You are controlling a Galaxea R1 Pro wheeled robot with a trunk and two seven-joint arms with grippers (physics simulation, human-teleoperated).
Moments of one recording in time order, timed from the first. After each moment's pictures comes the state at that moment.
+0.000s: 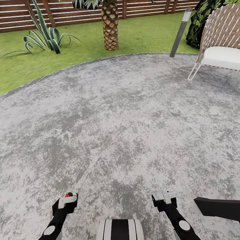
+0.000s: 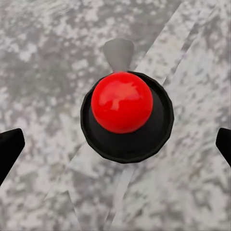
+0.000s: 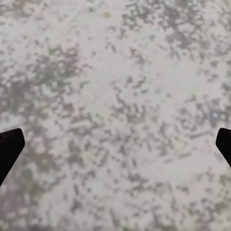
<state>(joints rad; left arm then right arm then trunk) -0.36 0.06 0.10 -0.51 0.00 -0.34 0.05 -0.26 -0.10 0.15 -0.83 0.00 -0.13 0.00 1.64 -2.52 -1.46</state>
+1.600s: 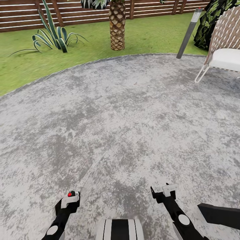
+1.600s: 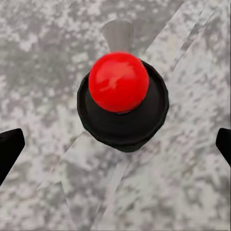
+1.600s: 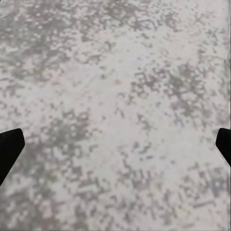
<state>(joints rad) -0.36 0.04 0.09 -0.52 0.01 -0.34 0.05 -0.26 -0.10 0.15 -0.94 0.01 -0.14 -0.01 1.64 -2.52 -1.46</state>
